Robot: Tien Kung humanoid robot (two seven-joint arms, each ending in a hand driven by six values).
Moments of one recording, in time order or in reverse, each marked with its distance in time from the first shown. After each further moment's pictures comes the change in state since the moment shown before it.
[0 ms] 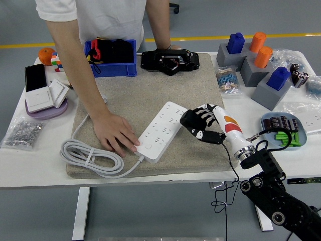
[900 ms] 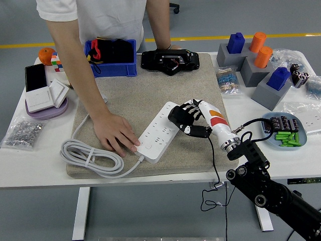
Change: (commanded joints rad) left arm -0.007 0.013 0.019 0.000 0.012 -0.008 0.002; right arm 0.152 0.067 -0.096 -0.267 0.068 -0.043 0.106
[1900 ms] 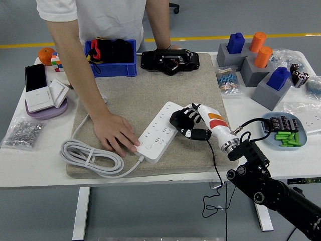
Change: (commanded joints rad) left arm 0.001 -0.002 0.006 0.000 -0.003 -0.001 0.000; right arm 0.037 0.000 -0.078 -0.060 0.023 -0.009 0.019
